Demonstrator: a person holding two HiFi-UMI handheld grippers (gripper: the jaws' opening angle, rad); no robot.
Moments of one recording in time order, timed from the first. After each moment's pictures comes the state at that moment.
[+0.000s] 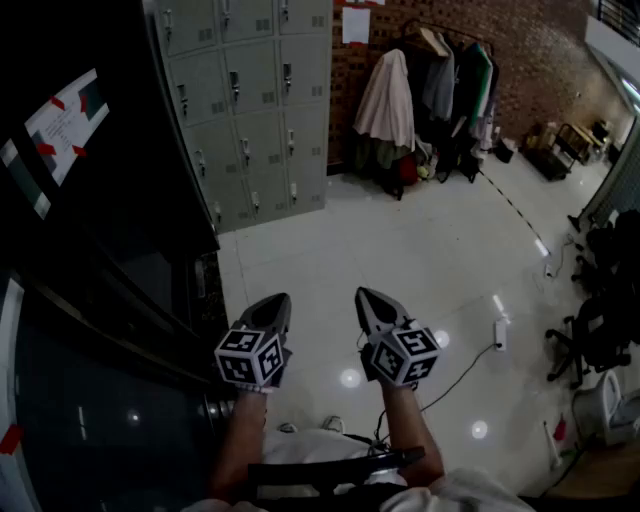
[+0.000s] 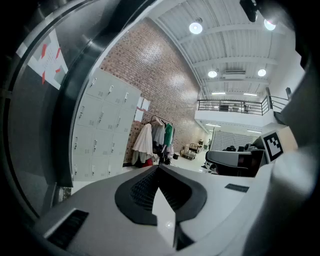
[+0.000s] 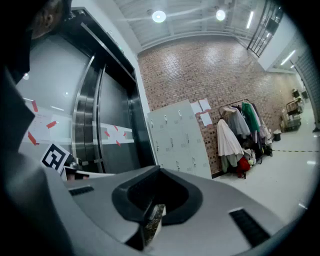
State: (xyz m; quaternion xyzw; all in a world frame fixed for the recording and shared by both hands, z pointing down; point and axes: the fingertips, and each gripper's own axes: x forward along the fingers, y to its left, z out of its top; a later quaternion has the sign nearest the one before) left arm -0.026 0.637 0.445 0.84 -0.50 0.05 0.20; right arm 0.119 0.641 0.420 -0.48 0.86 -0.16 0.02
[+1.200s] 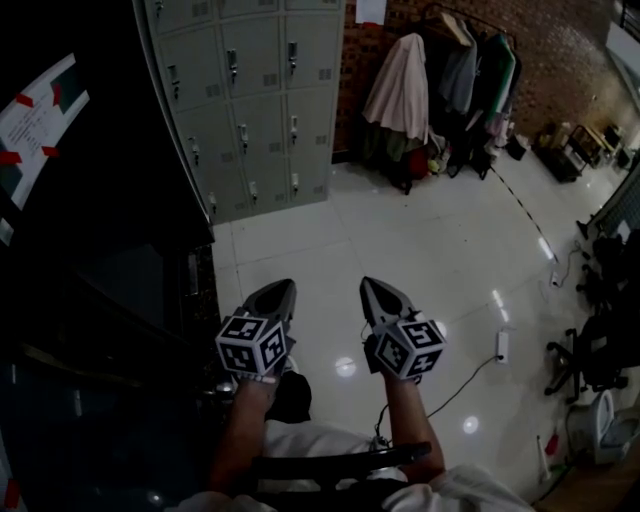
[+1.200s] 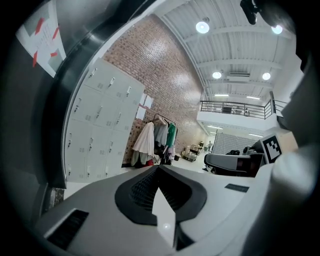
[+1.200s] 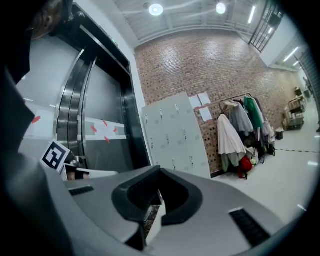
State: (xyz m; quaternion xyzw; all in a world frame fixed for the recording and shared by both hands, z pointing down) left arm -0.010 0.476 0.469 0.85 -0.48 0.03 0.20; right arm 0.130 0.483 0.446 -0.48 0.86 -0.15 0.02
